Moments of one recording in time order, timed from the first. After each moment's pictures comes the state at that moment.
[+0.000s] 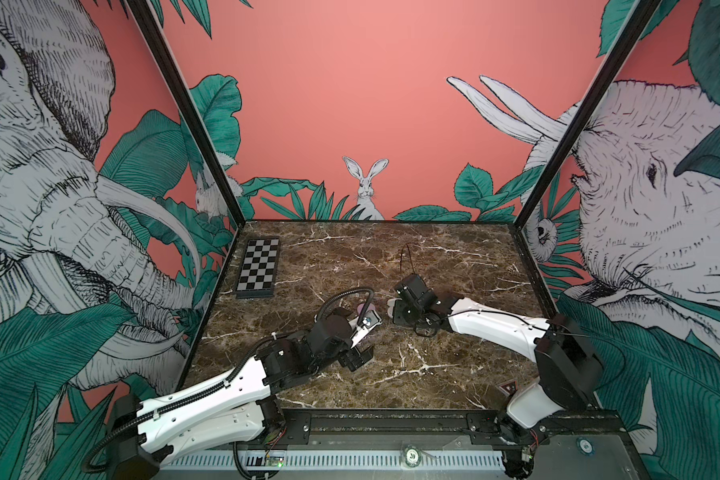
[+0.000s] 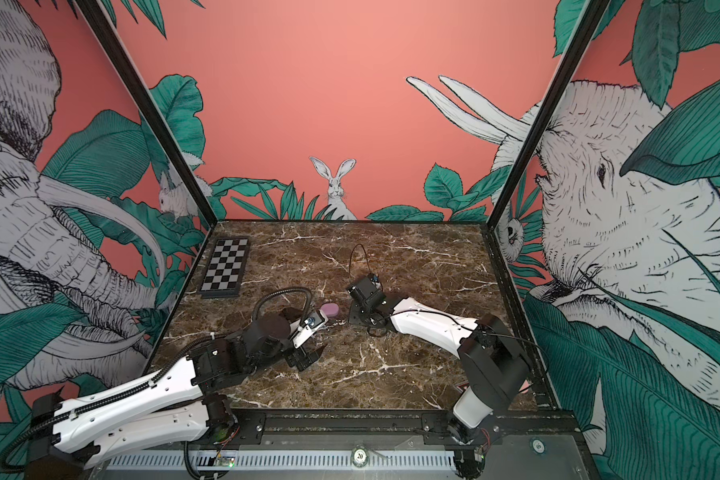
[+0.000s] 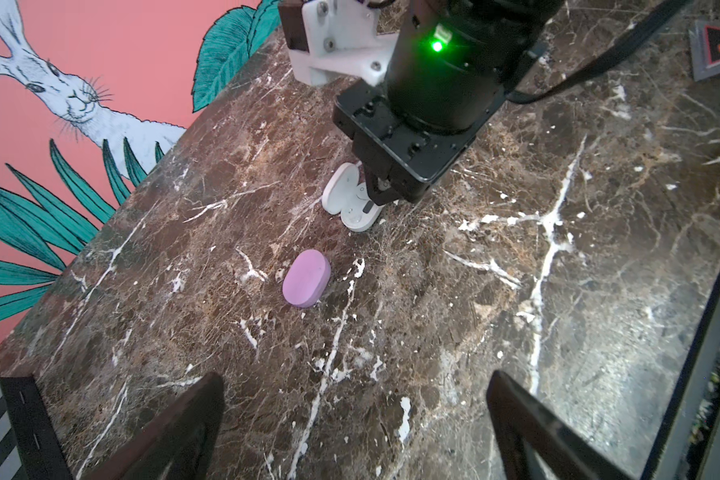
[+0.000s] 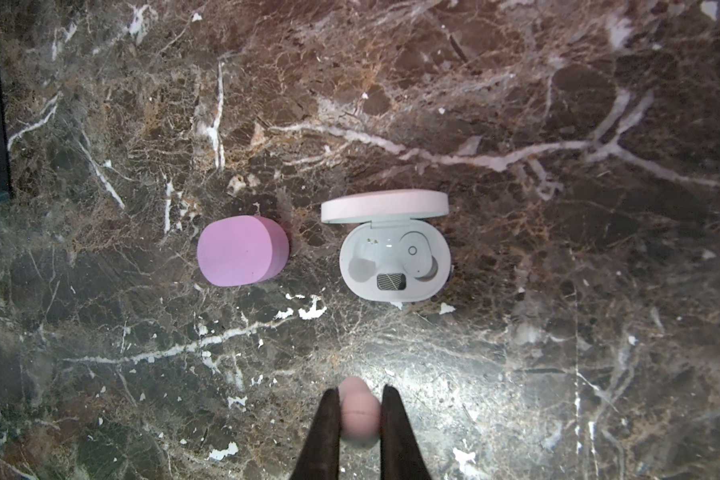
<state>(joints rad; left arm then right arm) -1.09 0.87 0.69 -0.43 -0.29 0.17 0.80 1.59 1.04 -0.47 0.08 0.84</state>
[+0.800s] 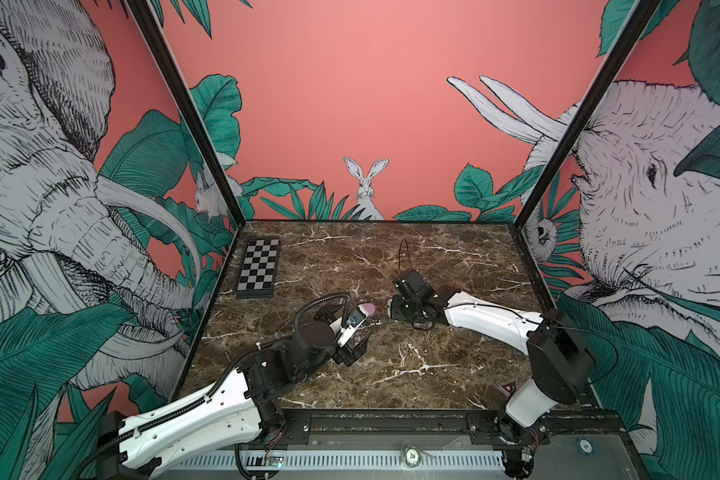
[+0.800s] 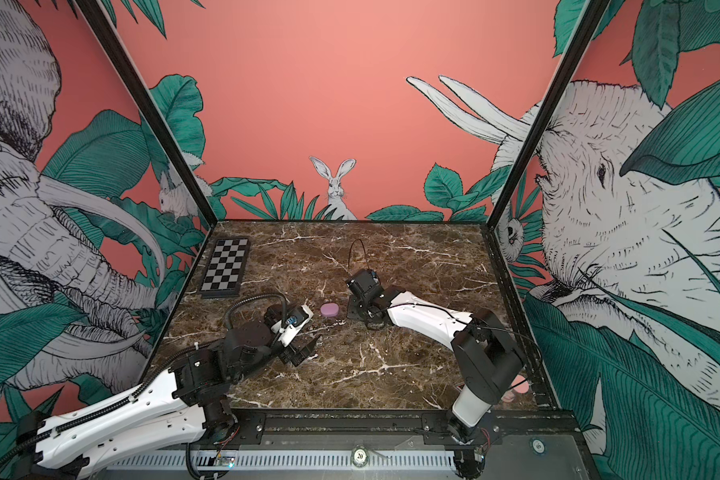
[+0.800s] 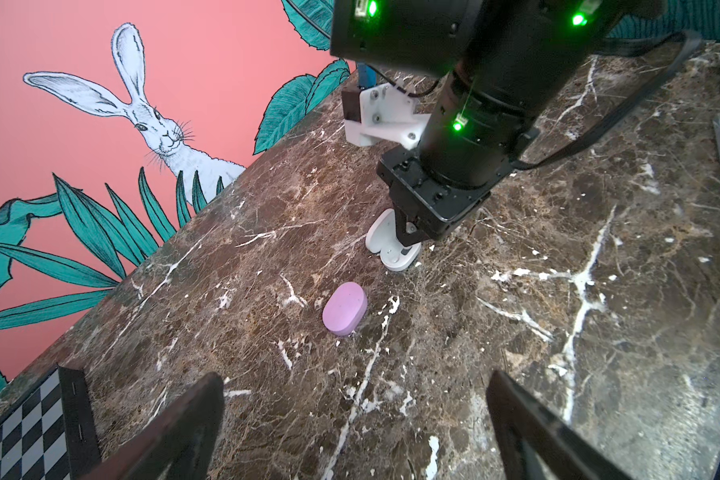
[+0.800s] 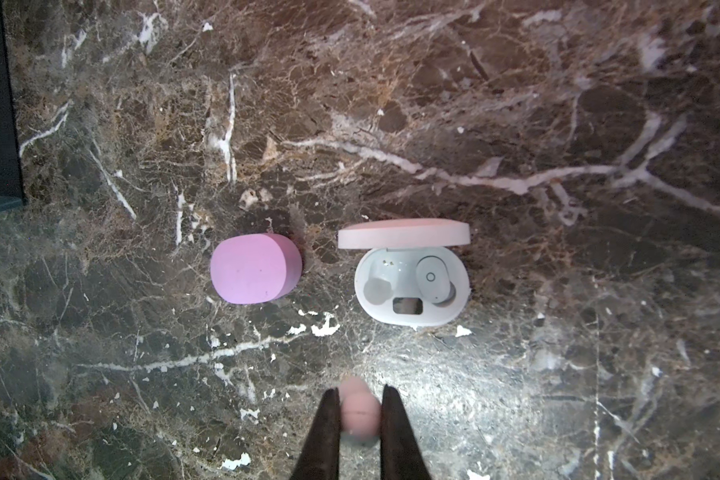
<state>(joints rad) -1.09 0.73 0.62 -0.34 -0.36 0.17 0.78 1.65 1.10 -0.47 0.05 0.82</state>
